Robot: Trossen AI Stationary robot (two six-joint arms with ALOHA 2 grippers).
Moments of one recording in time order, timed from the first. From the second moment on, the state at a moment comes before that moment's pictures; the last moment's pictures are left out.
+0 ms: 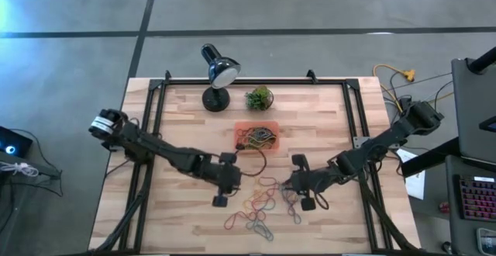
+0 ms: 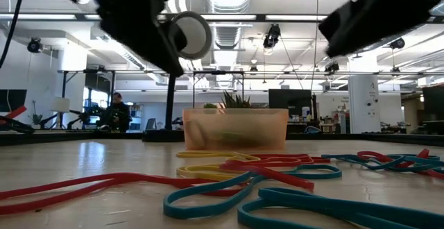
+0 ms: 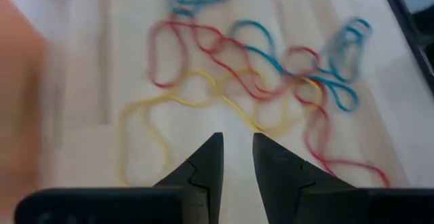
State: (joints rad) left arm -0.36 1.58 1.00 -0.24 -0.06 -0.20; right arm 0.51 1.39 0.71 -0.05 0.26 0.28
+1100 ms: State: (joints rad) left arm -0.45 1.58 0.94 -0.17 -0.07 -0.23; right arm 0.55 1.61 0.71 -0.06 0.21 0.28
